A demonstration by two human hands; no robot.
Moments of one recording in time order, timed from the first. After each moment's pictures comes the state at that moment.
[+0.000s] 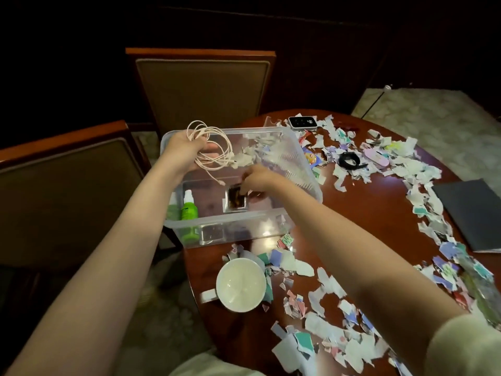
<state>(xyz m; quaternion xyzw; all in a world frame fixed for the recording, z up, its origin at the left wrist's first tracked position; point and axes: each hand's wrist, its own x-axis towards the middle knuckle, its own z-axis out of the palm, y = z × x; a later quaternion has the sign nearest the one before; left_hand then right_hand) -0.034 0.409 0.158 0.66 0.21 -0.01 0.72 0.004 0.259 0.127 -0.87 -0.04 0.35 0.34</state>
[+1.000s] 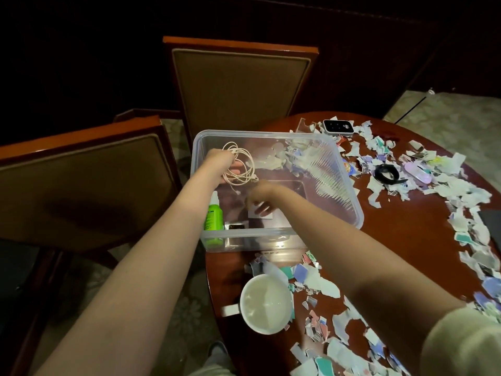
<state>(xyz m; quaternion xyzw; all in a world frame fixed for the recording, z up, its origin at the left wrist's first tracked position) 0.011 0.421 0.106 0.65 0.36 -0.10 0.67 0.032 0.312 0.067 -0.85 -0.01 0.46 0.25</state>
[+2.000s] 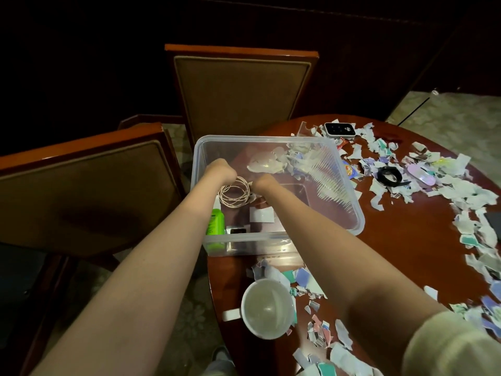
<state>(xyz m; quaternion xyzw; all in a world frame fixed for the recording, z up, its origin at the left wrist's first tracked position) 0.009 0.421 0.104 0.88 0.30 -0.16 0.34 0.045 0.324 0.062 -0.85 0.09 0.36 0.37</state>
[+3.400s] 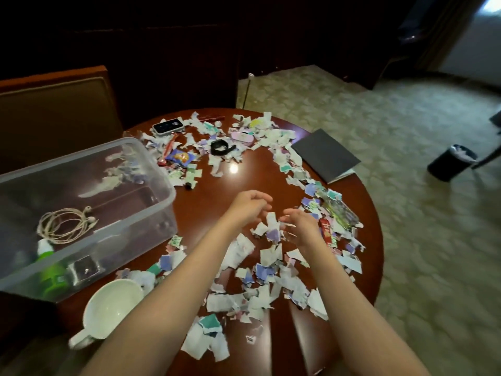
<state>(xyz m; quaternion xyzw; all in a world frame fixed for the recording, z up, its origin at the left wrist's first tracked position) -0.096 0.077 0.132 0.75 -0.03 -0.30 0.59 -0.152 -0.041 0.104 -0.60 0.42 0.00 0.68</state>
